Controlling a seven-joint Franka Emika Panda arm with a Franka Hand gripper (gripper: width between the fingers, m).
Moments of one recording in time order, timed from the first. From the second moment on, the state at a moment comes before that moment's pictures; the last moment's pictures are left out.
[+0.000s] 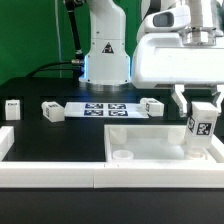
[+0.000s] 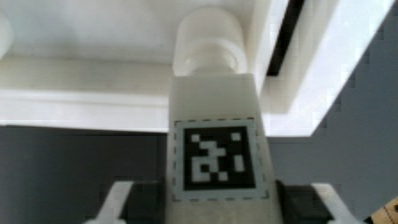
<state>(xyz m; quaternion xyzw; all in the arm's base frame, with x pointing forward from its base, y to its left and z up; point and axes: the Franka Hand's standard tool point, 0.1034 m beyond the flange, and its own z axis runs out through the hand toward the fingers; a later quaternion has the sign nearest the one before) 0.618 0.106 0.088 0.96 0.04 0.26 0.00</state>
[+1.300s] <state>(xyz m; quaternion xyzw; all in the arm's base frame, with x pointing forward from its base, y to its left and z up) 0.619 0.107 0.085 0.96 0.04 0.26 0.00</state>
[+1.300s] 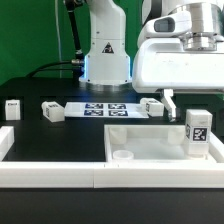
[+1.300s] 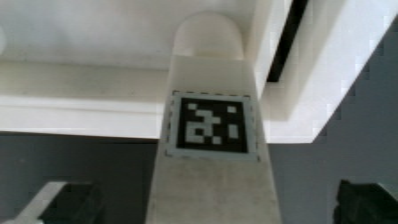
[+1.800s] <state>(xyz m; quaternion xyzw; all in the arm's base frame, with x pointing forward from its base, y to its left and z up) 0.625 0.091 0.084 0.98 0.02 0.19 0.00</state>
